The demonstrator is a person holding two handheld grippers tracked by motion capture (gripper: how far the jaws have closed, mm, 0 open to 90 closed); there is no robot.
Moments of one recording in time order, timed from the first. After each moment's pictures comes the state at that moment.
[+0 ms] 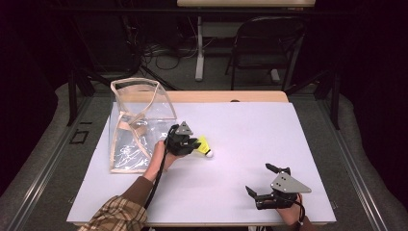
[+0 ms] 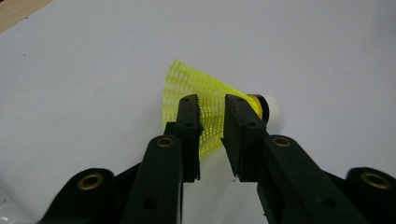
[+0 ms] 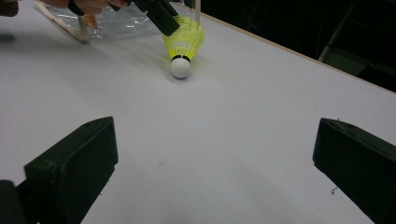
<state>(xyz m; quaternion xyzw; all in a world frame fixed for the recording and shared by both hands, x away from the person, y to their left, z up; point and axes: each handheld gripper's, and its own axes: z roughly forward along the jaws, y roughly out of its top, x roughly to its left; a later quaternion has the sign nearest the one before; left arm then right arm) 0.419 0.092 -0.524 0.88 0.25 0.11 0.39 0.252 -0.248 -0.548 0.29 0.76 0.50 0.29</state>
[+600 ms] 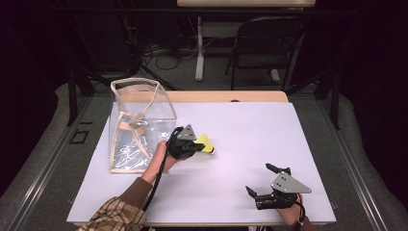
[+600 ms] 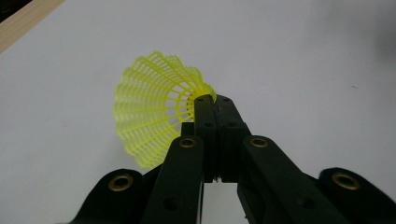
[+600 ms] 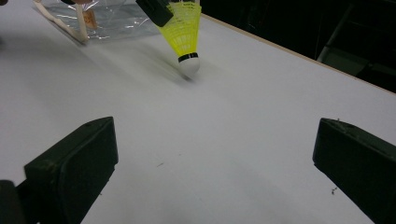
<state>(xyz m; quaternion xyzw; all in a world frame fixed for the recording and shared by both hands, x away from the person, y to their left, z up) 0.398 0.082 -0.506 0.89 0.17 0.11 0.40 0.252 -0.249 -0.548 0.29 0.76 0.49 0.29</state>
